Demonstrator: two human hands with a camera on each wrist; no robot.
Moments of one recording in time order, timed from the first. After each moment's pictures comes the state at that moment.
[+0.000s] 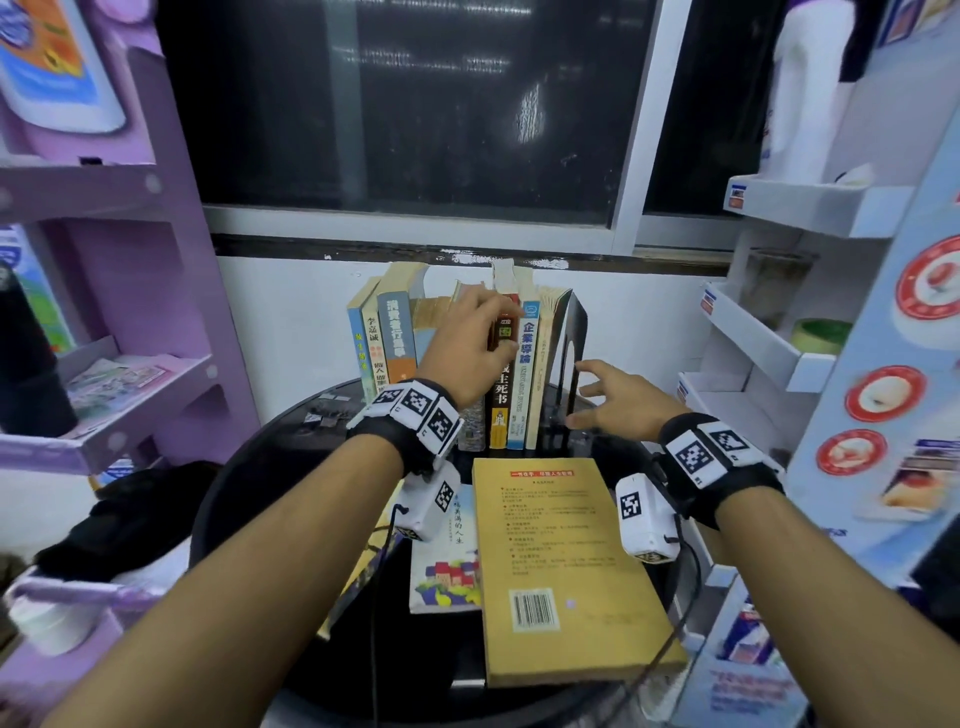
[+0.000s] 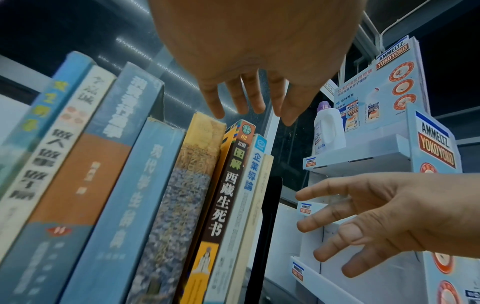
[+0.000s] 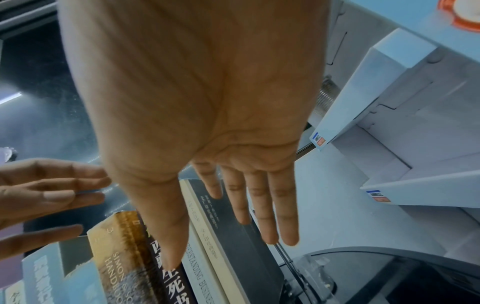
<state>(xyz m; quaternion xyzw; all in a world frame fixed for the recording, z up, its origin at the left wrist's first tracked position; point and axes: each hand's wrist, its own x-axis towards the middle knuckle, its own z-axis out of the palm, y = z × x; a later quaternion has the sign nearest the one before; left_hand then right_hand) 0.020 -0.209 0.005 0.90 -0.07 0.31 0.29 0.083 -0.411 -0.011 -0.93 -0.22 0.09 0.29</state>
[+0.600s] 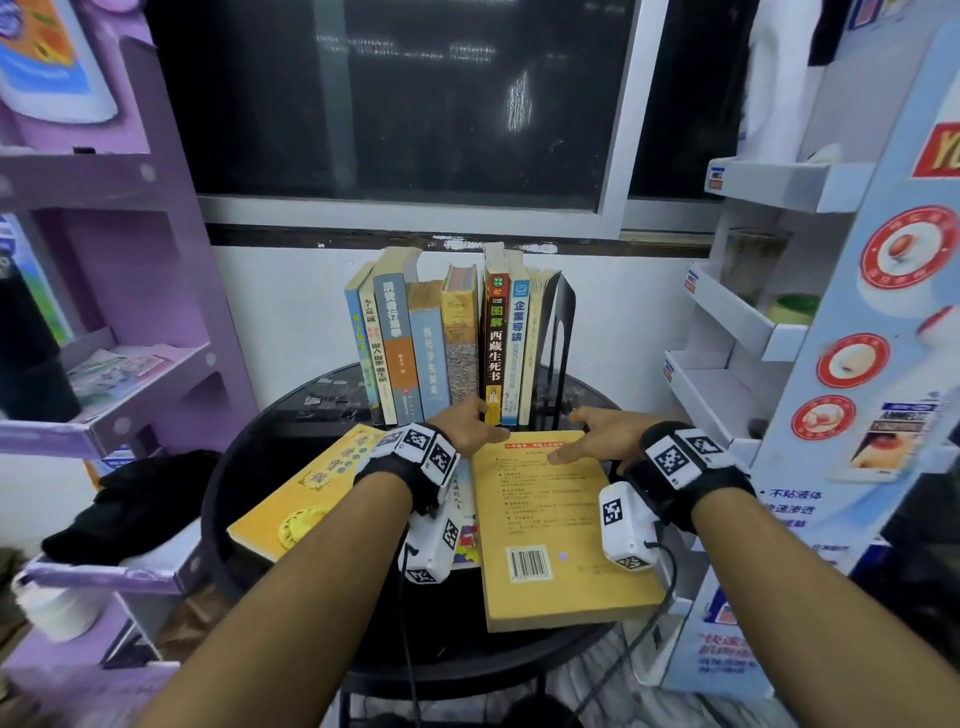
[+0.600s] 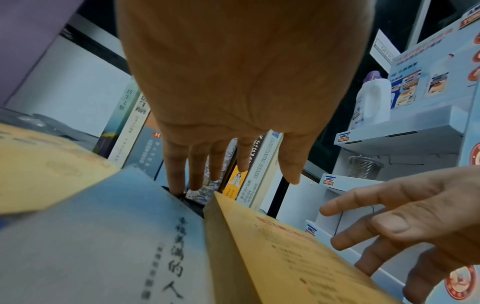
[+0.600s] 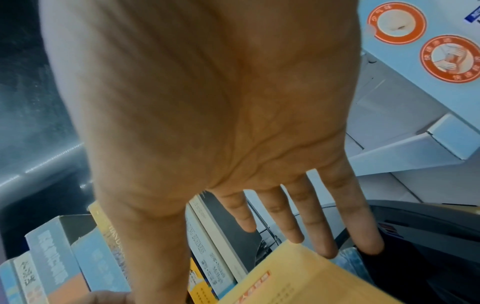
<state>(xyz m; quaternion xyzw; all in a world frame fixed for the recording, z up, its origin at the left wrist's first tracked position) 0.000 -0.219 -0.071 0.93 0.09 -0.07 0.34 0.048 -0.417 -0.042 -0.94 -0.16 0.23 0.18</state>
